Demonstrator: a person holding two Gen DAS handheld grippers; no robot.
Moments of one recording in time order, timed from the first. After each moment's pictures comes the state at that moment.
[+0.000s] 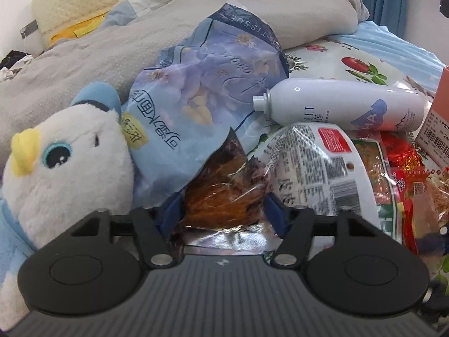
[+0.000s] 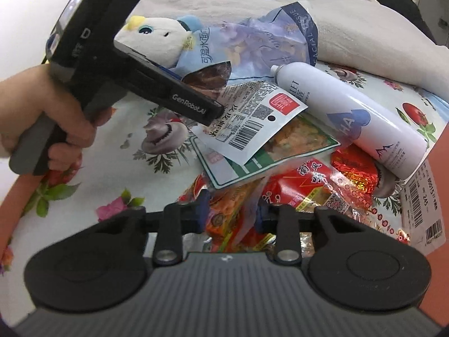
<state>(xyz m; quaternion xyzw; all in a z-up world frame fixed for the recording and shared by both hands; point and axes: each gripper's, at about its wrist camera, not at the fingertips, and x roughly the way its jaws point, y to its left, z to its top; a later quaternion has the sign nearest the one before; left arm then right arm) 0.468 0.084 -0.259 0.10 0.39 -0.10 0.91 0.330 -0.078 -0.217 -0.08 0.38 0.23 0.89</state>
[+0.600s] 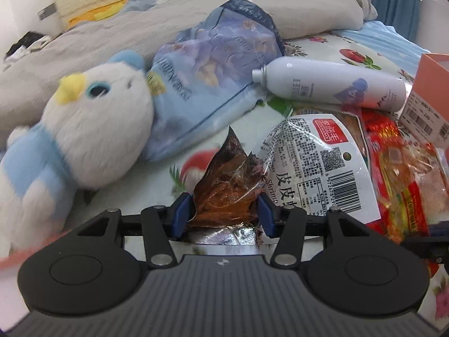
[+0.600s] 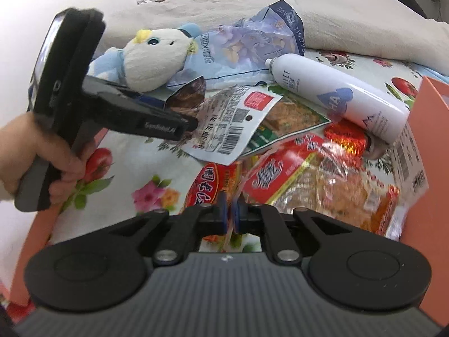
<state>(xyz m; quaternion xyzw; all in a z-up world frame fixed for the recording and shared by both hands) 0.394 0.091 -0.253 0.08 0.41 -0.07 0.91 0.300 -0.109 -0.198 -0.03 0.40 0.23 0.89</state>
